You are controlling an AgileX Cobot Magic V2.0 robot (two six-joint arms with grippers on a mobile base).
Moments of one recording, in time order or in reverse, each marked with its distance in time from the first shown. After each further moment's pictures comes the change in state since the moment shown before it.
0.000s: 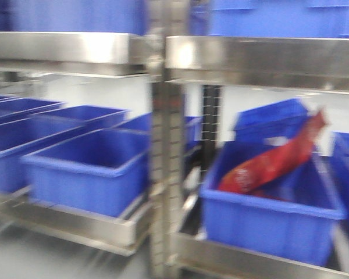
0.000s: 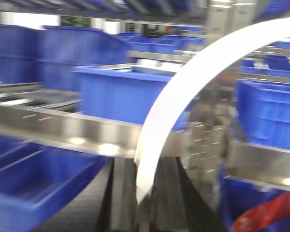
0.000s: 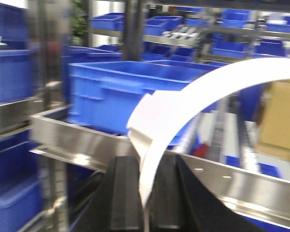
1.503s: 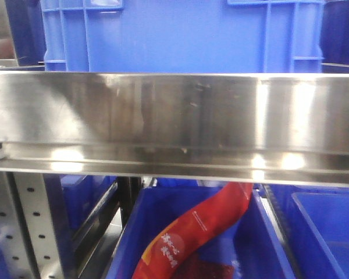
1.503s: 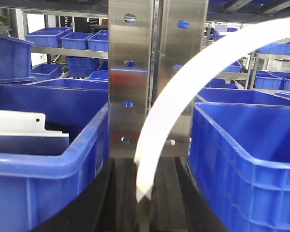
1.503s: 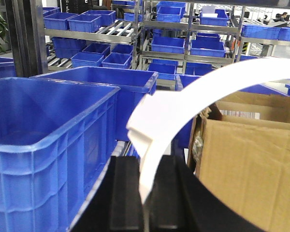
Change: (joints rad) left arm 0.000 0.000 0.000 0.000 0.000 0.000; right arm 0.000 0.000 0.000 0.000 -0.004 0.000
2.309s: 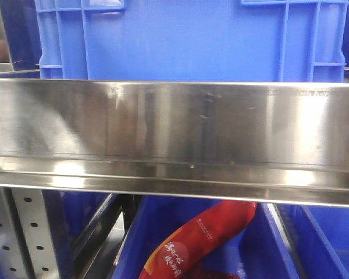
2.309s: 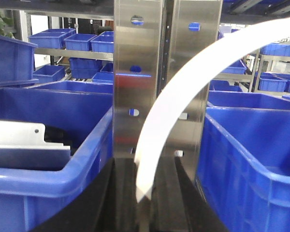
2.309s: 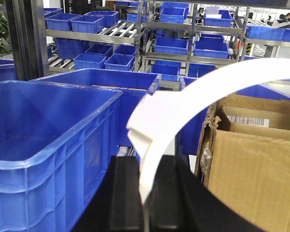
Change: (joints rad) left arm 0.000 0.000 0.000 0.000 -0.013 0.000; right arm 0.000 0.000 0.000 0.000 0.000 0.000
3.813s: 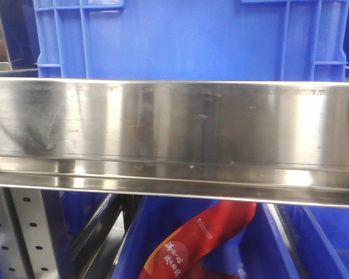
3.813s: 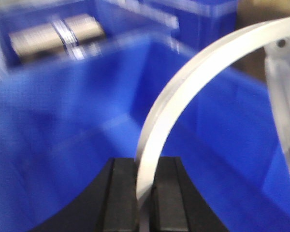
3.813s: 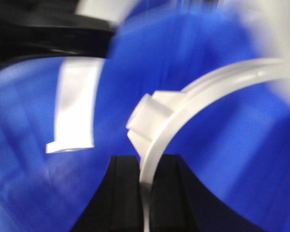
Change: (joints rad) left arm -0.499 1.212 -1.123 -0.053 0.403 0.140; right arm 0.515 1.006 -0.744 0.077 0.249 -0.027
